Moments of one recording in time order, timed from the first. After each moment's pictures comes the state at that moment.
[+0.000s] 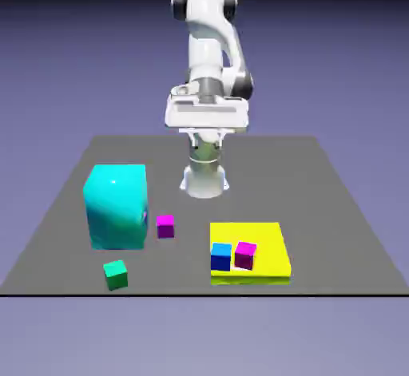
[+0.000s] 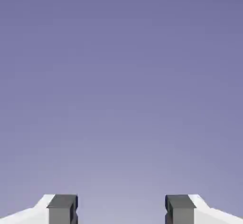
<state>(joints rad) 0.03 -0.53 -0.03 -2.78 0.02 3.01 0.70</state>
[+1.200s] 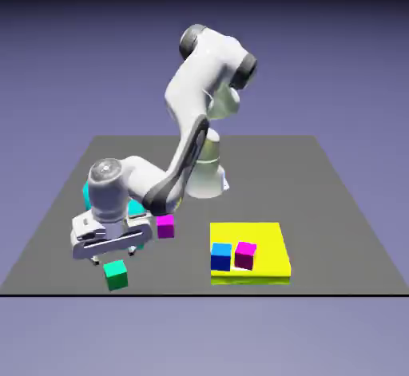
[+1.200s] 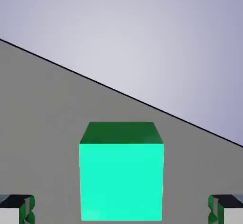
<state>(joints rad) 0.34 0.74 -0.75 -2.03 0.54 2.40 -0.37</state>
